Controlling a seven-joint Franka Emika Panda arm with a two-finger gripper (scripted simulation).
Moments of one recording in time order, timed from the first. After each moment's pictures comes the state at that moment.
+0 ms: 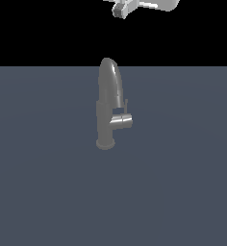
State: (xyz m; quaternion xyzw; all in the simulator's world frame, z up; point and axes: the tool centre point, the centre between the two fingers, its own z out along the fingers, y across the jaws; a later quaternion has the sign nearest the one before) arm -0.056 -0.014 0.396 -0.91 0.21 0.28 0.21
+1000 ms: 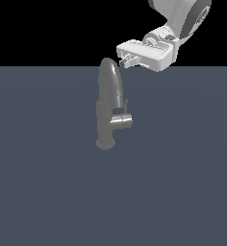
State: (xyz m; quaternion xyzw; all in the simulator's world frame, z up) arm 0.023 -0.034 0.293 -0.77 0.33 0.43 0.33
